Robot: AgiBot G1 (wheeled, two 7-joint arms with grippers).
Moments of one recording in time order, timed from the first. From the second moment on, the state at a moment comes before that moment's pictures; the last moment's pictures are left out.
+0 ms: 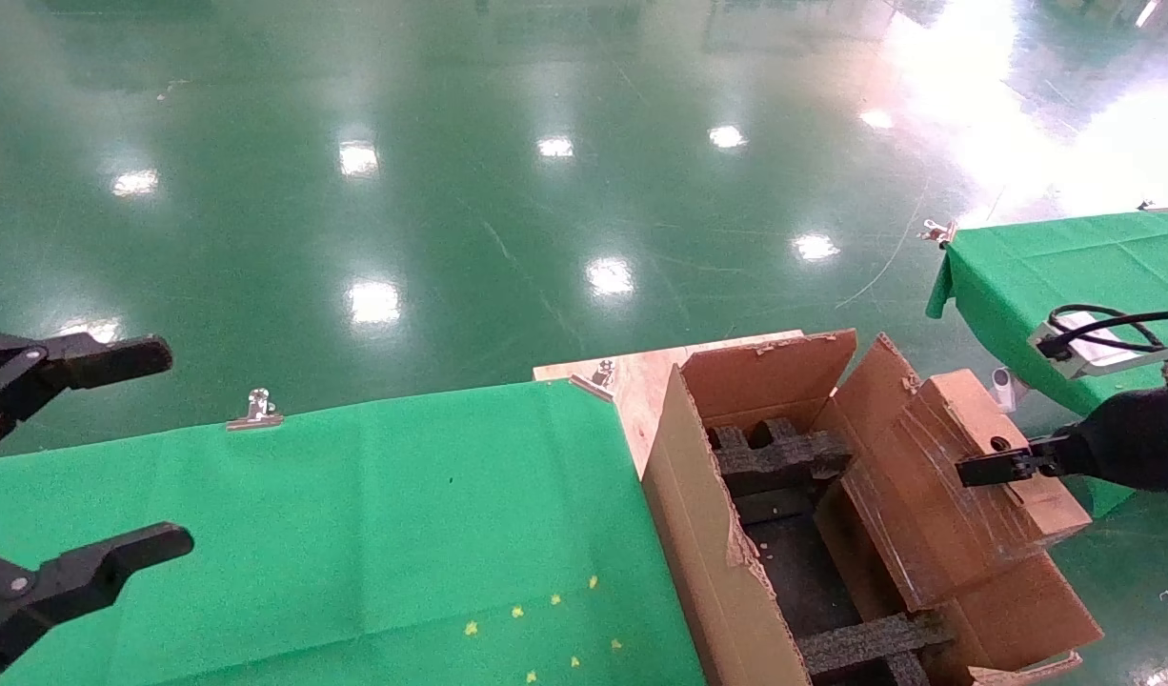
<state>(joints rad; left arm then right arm) -1.07 0.57 0.36 -1.23 0.64 1.43 -0.13 2.29 -0.29 -2.10 0.98 -1.19 -0.98 1.06</state>
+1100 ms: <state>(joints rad) -1.07 0.57 0.36 -1.23 0.64 1.43 -0.13 2.02 -0.44 -2.19 1.00 -1.22 -0.68 1.31</state>
